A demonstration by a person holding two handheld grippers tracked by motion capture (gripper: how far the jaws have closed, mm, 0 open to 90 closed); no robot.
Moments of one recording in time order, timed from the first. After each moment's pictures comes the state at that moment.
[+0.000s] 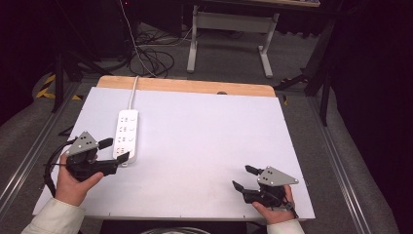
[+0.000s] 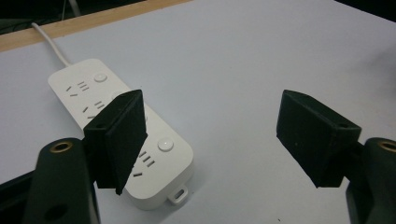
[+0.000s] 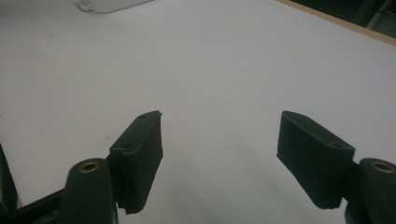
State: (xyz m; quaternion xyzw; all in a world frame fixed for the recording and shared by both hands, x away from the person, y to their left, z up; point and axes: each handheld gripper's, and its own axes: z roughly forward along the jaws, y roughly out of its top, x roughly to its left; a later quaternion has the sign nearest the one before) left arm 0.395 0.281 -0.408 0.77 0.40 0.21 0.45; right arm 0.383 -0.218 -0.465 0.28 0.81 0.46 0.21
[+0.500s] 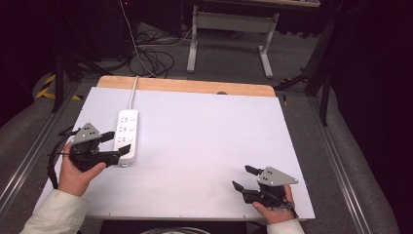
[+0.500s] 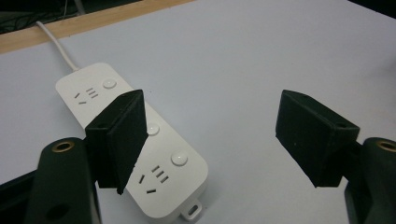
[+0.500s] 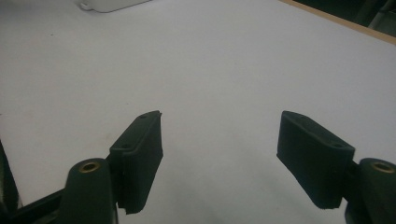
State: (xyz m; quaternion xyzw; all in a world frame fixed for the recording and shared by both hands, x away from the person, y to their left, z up) left arm 0.417 0.281 -0.403 0.77 0.41 0.21 0.43; right arm 0.384 -0.218 -0.465 0.27 0.82 0.46 0.21
